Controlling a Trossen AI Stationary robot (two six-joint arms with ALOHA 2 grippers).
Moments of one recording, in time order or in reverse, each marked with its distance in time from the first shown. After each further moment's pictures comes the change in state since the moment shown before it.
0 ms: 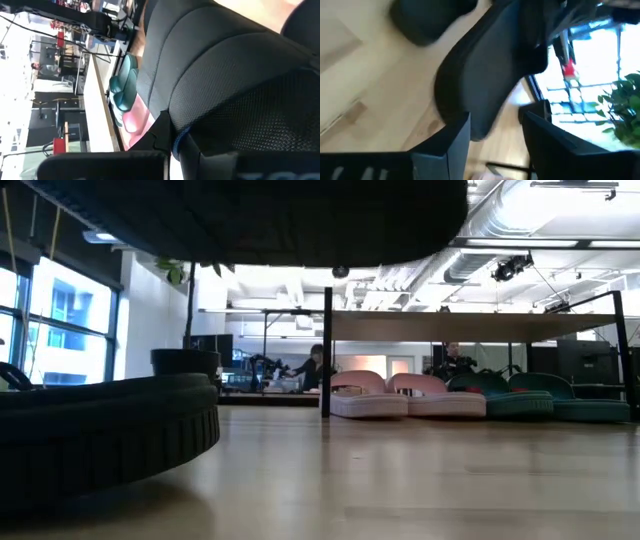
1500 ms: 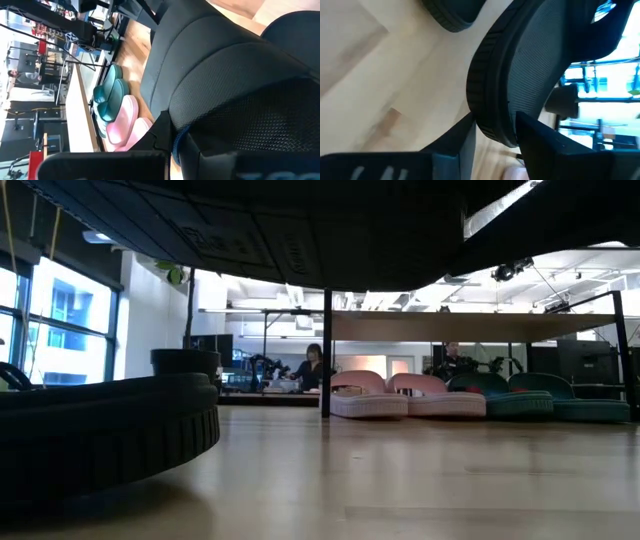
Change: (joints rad) left arm 0.016 0.000 0.006 0.009 0.097 -0.019; right arm -0.022 0.279 0.158 -0.129 0.029 0.193
